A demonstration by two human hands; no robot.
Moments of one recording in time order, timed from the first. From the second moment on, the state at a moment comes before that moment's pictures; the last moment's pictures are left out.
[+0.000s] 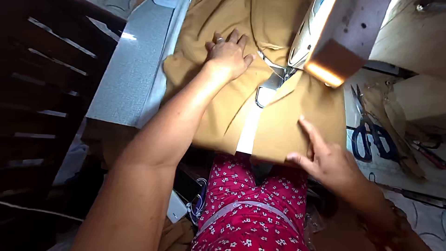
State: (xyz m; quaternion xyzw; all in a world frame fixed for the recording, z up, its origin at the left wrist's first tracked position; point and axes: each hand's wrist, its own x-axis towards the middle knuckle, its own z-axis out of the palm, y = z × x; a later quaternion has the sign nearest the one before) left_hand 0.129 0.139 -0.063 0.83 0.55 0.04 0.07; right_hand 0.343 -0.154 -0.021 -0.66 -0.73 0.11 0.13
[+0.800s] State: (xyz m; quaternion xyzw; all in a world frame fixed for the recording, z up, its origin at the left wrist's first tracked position) left_hand 0.118 0.107 -0.062 0.88 0.45 0.09 0.15; right_hand 0.428 -0.014 -0.008 -0.79 -0.48 0.08 0.36
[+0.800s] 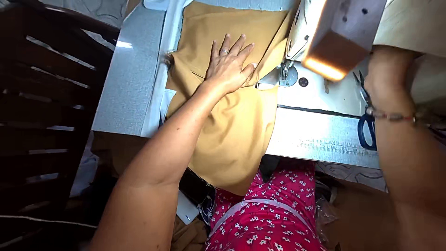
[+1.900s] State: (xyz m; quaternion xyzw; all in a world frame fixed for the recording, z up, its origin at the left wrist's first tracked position) left_hand 0.137 0.071 0.030 0.85 0.48 -0.18 0.13; right_hand 0.475 -0.306 0.049 -0.76 -0.36 0.43 0.33
